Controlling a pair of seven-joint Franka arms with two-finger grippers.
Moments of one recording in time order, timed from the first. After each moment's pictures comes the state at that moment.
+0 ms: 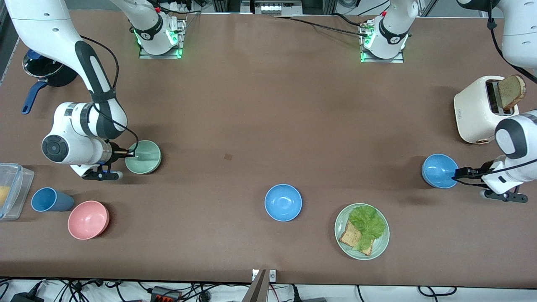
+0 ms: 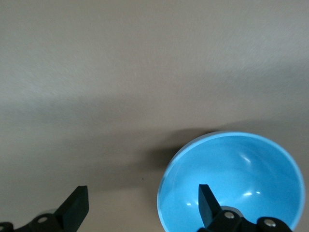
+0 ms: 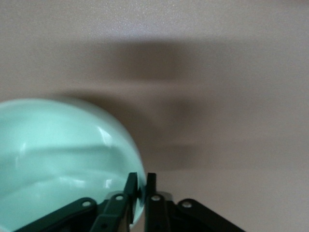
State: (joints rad) left arm 0.24 0.65 0.07 -1.65 0.00 2.24 0.41; right arm 0.03 0.53 -0.06 -1.87 0.01 2.14 -0.02
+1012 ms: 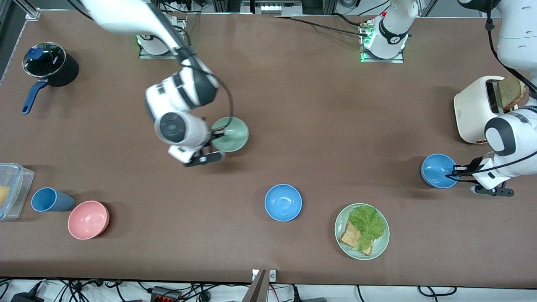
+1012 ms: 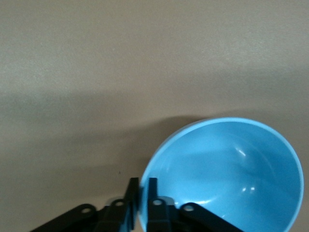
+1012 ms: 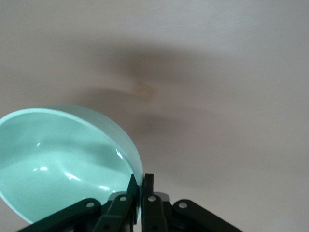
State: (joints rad) left arm 0.24 0.62 0.07 -1.71 -0.06 2.23 0.41; right arm 0.43 0.56 0.14 -1.60 0.09 1.93 0.31
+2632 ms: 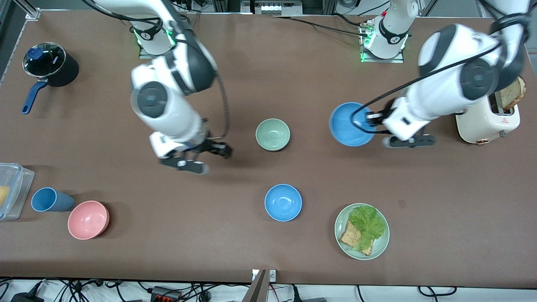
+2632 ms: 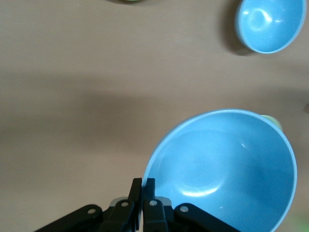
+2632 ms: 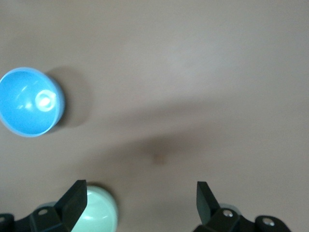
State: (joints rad) left arm 0.20 0.23 -0.57 -1.75 -0.12 1.81 -0.45; right arm 0.56 0.48 -0.18 -1.39 0.16 1.90 0.60
